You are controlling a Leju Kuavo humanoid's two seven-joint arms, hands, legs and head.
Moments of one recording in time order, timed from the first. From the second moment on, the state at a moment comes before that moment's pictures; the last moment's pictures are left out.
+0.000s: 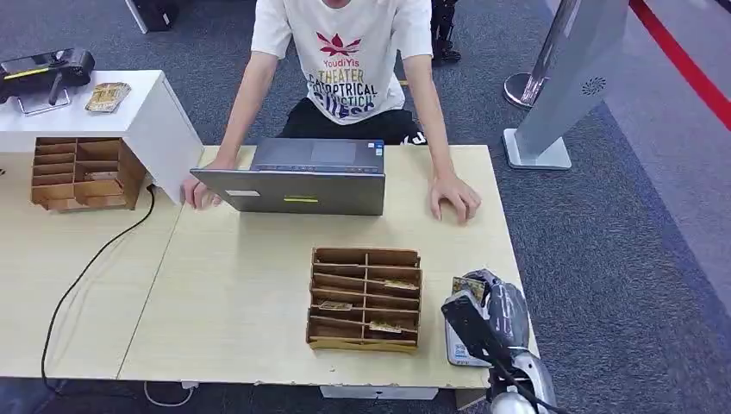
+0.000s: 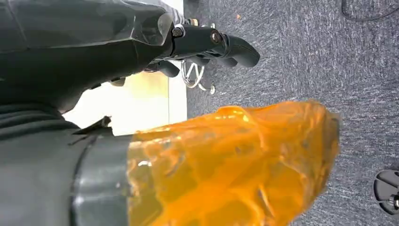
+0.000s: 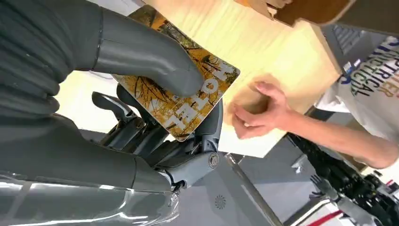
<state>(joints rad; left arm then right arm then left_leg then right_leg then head) -0.09 -0.21 1.06 -0.20 -1.31 0.00 0.44 0.03 0.03 0.20 -1.49 0.72 -0.25 -0.04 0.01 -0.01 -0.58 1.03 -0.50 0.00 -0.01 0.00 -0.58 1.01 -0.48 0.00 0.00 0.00</state>
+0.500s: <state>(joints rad) -0.09 -0.21 1.06 -0.20 -1.31 0.00 0.44 0.02 0.01 0.21 -1.44 0.73 -0.22 -0.02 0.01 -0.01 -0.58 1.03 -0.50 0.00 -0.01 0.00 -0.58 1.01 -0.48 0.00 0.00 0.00</state>
